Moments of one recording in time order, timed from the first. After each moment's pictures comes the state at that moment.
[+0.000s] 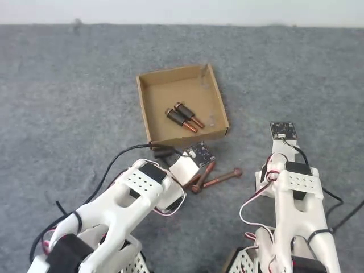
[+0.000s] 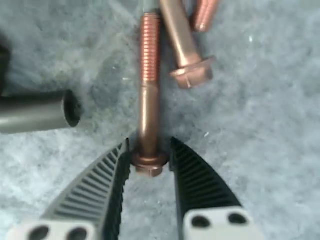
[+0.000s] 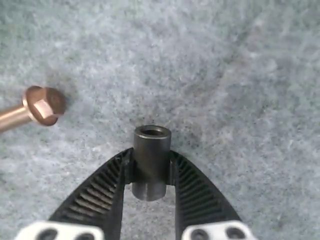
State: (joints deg) left arm 27.7 -21.8 65.3 57.3 -12.8; right arm 6.6 -31.7 66.7 54.6 9.7
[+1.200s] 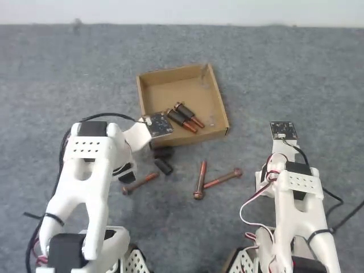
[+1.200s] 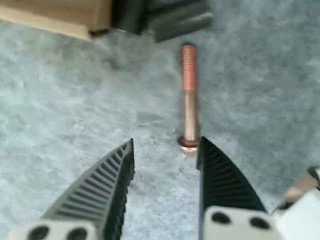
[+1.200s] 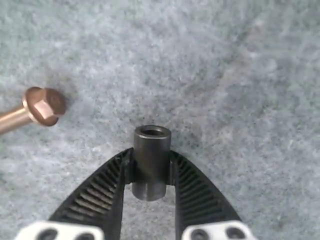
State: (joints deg) left arm -4.7 -19.9 41.5 79.8 -55.4; right arm 6.6 -31.7 66.7 54.6 9.7
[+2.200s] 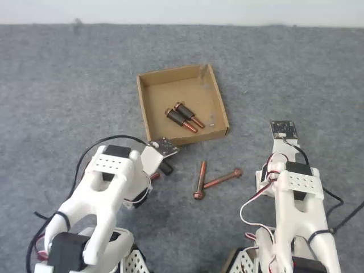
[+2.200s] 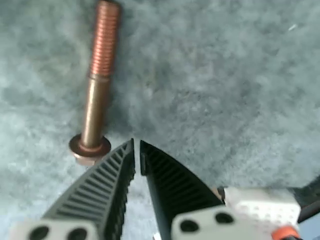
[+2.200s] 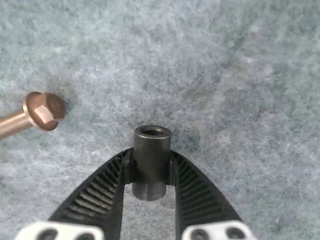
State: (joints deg) left arm 4.4 -19.9 60.3 76.2 -27.4; right arm 6.7 -31.7 66.7 53.7 9.7
